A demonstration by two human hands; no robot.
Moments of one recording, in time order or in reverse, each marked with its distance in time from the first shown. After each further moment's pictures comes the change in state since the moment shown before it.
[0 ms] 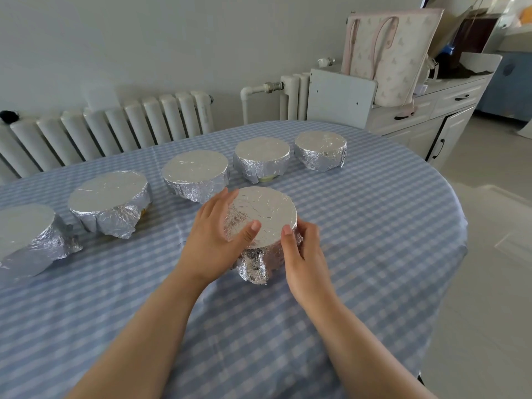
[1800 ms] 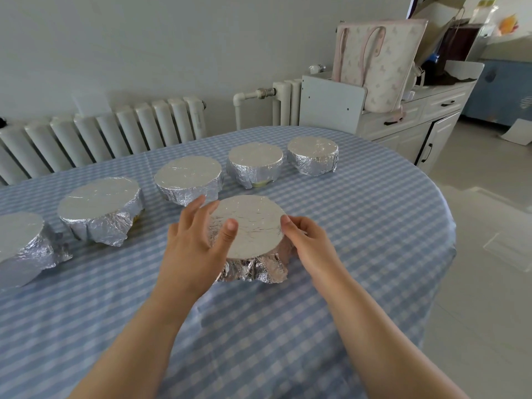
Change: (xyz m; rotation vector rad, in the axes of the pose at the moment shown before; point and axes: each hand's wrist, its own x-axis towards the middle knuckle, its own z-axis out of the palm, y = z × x) left_hand -0.017 0.014 -0.016 0.155 0.074 -0.085; right_hand 0.038 -0.007 -0.019 0.200 -0.110 0.103
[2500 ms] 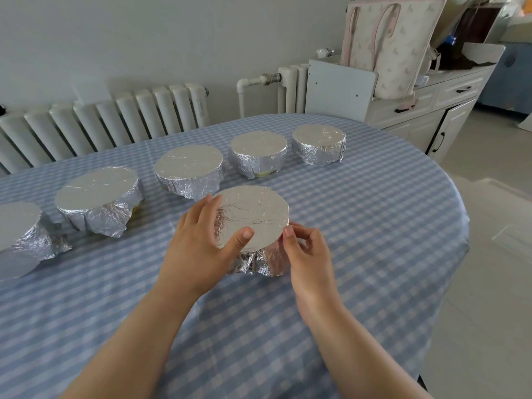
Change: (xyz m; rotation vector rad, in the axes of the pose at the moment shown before) left_hand 0.002 -0.003 0.009 0.084 -0.051 0.015; right_hand -0.025 0.025 0.025 0.330 0.212 -0.024
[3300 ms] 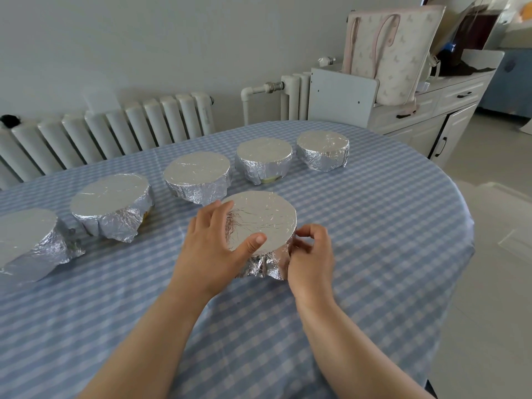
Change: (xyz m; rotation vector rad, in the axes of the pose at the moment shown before) left_hand 0.001 -0.001 0.000 -0.019 -0.023 0.010; right_hand -0.003 -0.006 0.015 -0.180 0.152 -0.042
